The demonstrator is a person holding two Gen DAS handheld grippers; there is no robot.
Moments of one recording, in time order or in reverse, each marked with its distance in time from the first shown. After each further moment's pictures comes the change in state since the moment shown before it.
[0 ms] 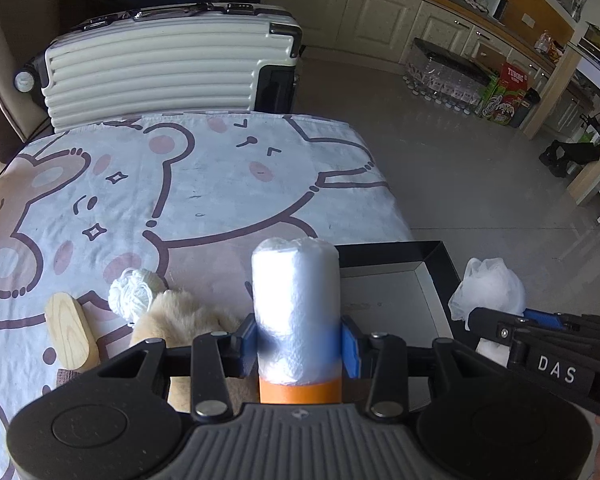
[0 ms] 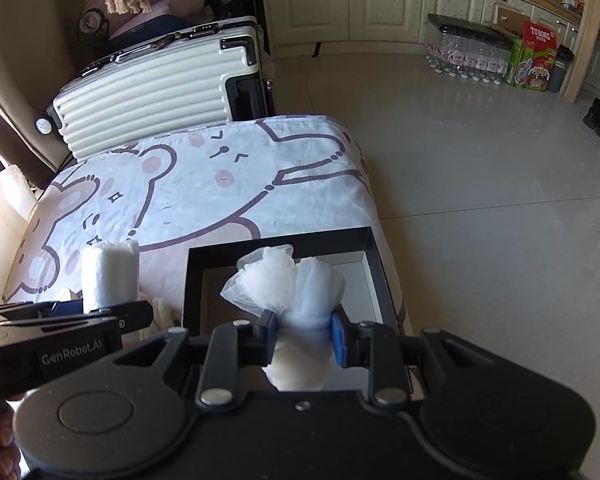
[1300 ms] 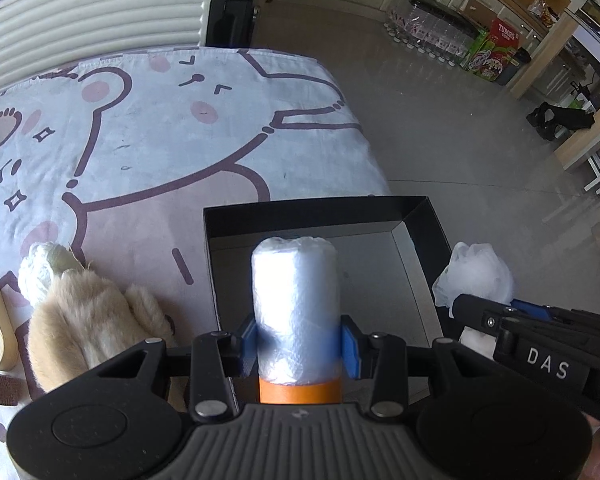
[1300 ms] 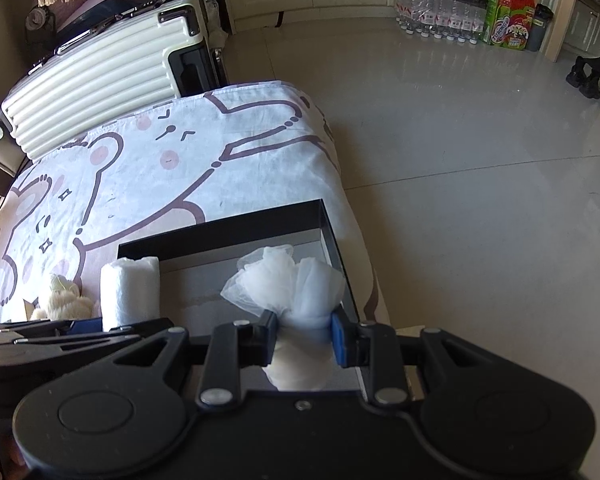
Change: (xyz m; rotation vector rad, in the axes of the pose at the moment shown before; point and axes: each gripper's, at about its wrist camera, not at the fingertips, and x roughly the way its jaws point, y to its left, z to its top) left arm 0.078 -0.028 0.003 0.000 0.172 -0.080; right arm 0.055 -0.036 0.003 0.064 0.092 -0.045
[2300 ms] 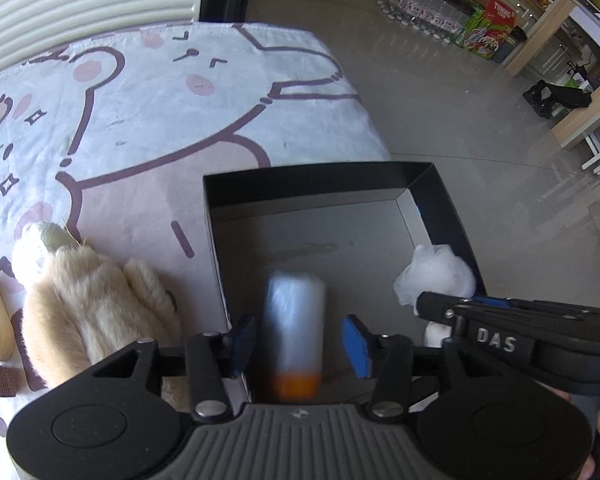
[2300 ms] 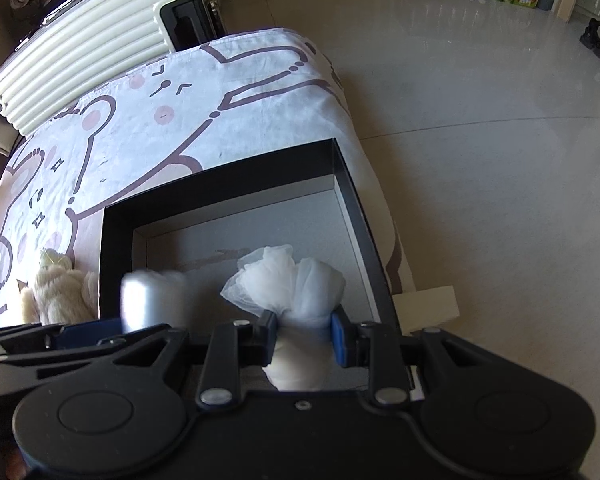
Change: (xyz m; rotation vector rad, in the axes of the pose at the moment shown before) left arm 0.004 0.007 -0.010 0.038 0.042 -0.015; right arm 0.039 0.001 -0.011 0.045 0.129 0.041
